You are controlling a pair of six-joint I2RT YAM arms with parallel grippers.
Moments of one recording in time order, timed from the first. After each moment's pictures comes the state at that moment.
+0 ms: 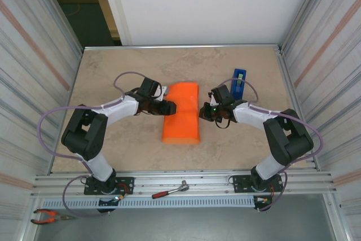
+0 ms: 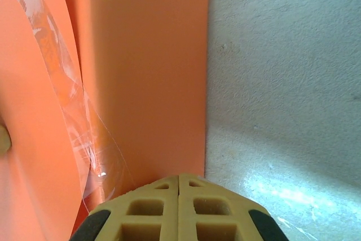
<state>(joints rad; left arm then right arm) -0.50 1.70 1.00 -0.32 0.38 -0.36 0.50 1.59 0.81 -0.18 -0.34 0.74</state>
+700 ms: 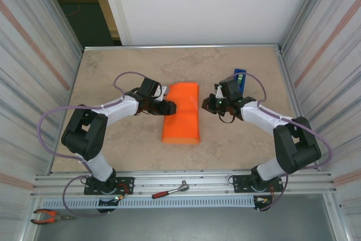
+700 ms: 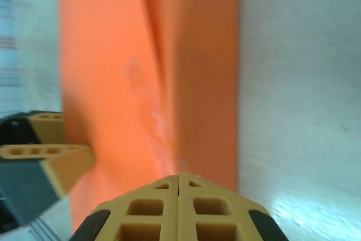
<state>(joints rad) -0.50 1.70 1.00 -0.32 0.38 -0.36 0.43 1.49 0.85 -0.18 -0.39 0.78</state>
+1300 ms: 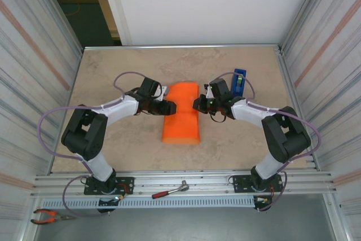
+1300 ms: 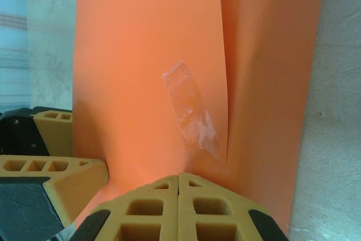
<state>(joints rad) -0.50 1.70 1.01 -0.34 0.38 -0.37 0.50 1.62 0.87 -0.05 -0.40 0.79</state>
